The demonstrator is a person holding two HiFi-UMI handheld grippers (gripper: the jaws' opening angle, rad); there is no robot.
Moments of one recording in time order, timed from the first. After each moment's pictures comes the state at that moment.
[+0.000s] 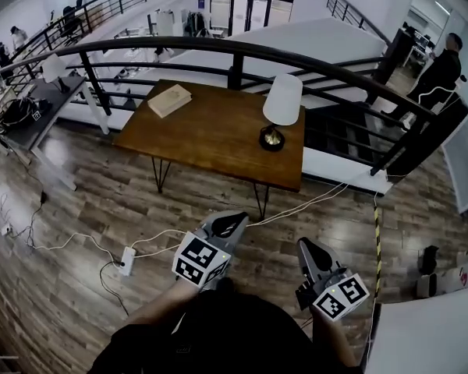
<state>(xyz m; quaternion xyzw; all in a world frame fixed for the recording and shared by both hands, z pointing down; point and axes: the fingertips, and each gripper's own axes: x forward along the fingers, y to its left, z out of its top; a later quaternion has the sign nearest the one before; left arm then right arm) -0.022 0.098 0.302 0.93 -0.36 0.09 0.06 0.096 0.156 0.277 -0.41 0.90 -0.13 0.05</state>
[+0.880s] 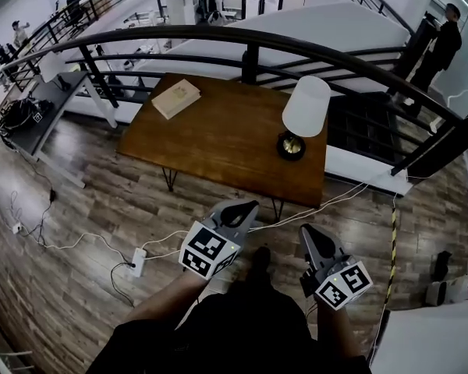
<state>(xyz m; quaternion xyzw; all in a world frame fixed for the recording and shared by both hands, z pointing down) -0.044 -0.054 0.316 0.92 -0.36 0.10 0.07 0.056 -0.008 0.303 -0.39 0.91 -0.14 0.04</state>
